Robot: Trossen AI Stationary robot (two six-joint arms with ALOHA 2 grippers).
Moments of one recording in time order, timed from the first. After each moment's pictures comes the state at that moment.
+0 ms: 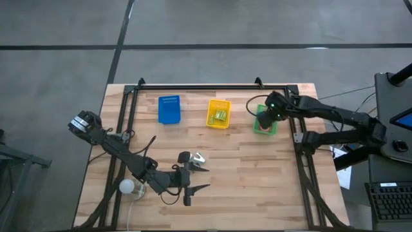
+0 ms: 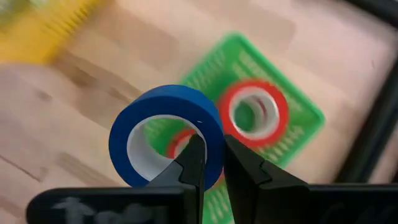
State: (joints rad) left arm -0.59 1.53 1.01 0.34 -0.66 -0.05; right arm -0.46 1.03 0.80 -0.93 0.21 0.56
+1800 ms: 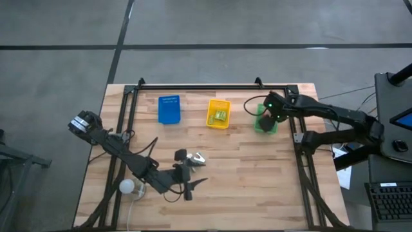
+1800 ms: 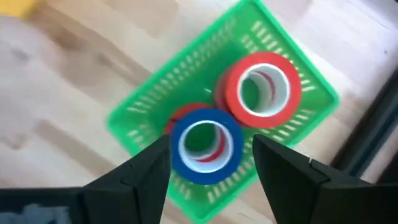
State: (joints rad) left arm -0.58 1.53 0.95 0.29 -0.76 -0.13; right arm -0.48 1.08 0.80 -0.98 0.16 0.47
